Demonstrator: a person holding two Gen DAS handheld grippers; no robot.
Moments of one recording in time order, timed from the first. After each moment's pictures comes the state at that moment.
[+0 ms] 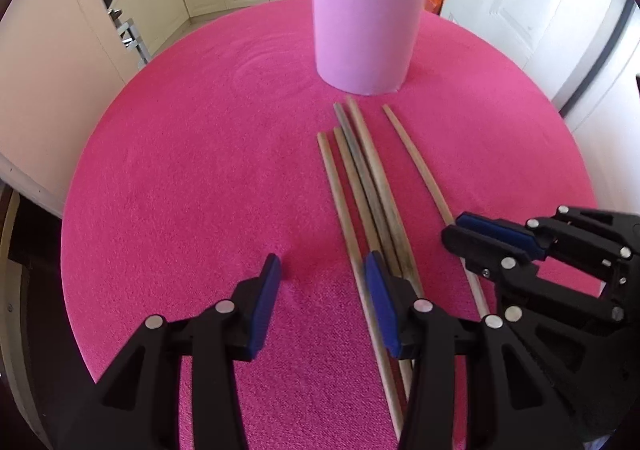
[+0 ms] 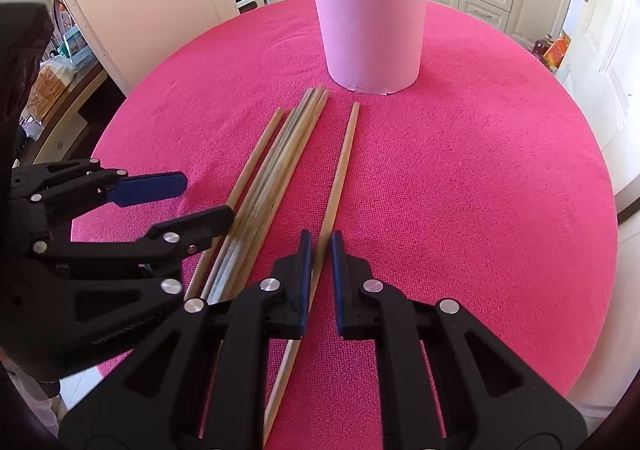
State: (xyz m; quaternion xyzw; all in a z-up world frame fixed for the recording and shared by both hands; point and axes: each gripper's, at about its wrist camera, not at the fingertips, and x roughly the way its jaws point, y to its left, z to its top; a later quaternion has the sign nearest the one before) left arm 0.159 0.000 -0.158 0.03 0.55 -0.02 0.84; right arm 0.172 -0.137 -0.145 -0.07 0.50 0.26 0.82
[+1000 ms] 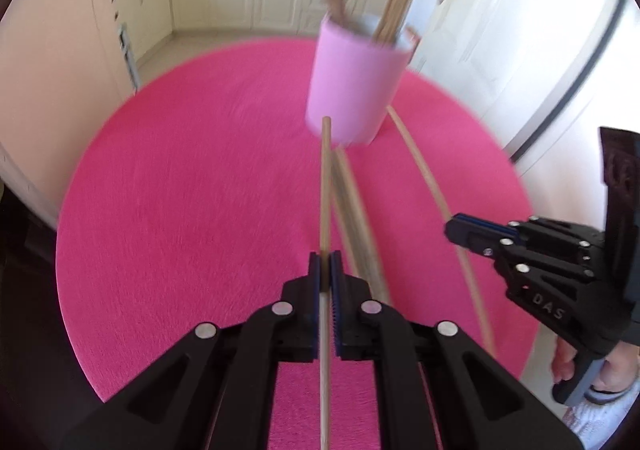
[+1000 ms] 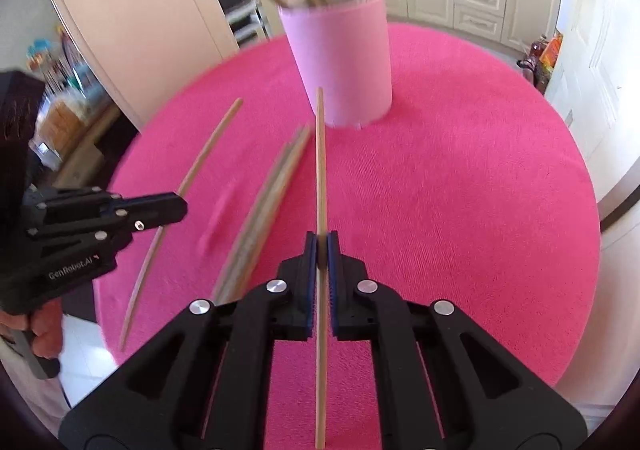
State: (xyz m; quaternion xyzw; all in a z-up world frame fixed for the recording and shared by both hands) left arm 0.133 0.024 -0.113 -0.05 0.48 -0.08 0.87; right arm 0.165 -0.174 -0.111 0.01 0.45 0.28 0.85
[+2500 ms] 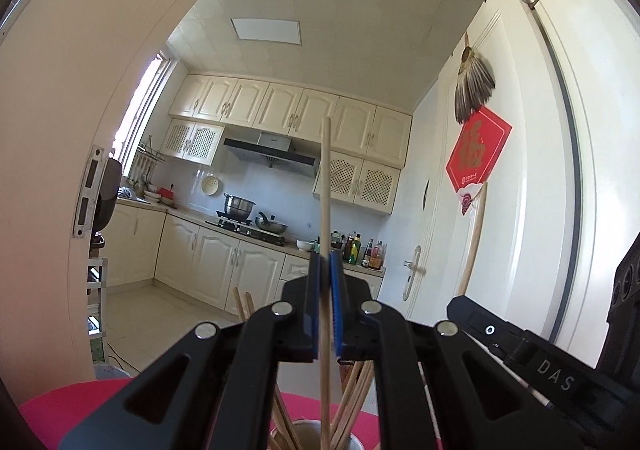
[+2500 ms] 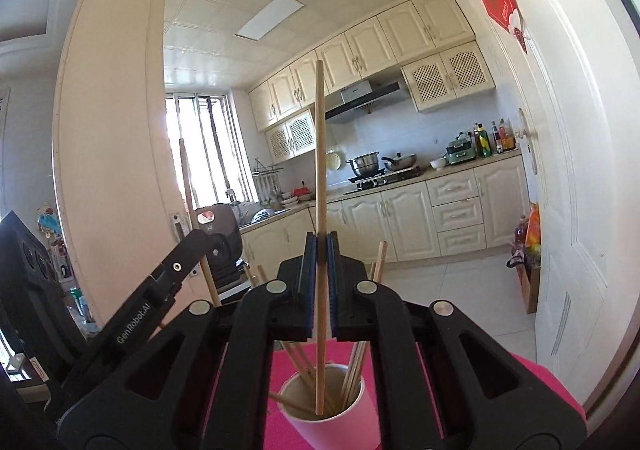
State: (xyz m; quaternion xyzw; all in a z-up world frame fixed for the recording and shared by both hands) left arm 0.211 0.010 -0.012 -0.13 -0.06 -0.07 0.99; right arm 0.221 -0.196 0.003 0.15 0.02 0.22 0.96
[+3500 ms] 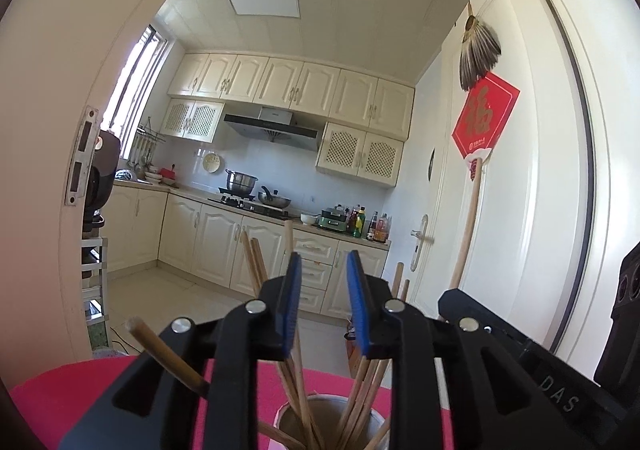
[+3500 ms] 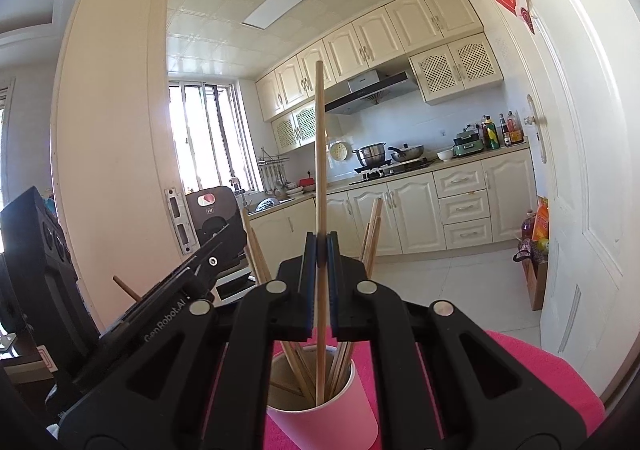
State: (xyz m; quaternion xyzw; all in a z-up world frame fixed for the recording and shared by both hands) left arm 0.240 0.011 -0.040 -0.11 -0.01 -0.07 0.99; right arm 0.235 -0.183 -0.030 0.14 0.04 0.24 0.96
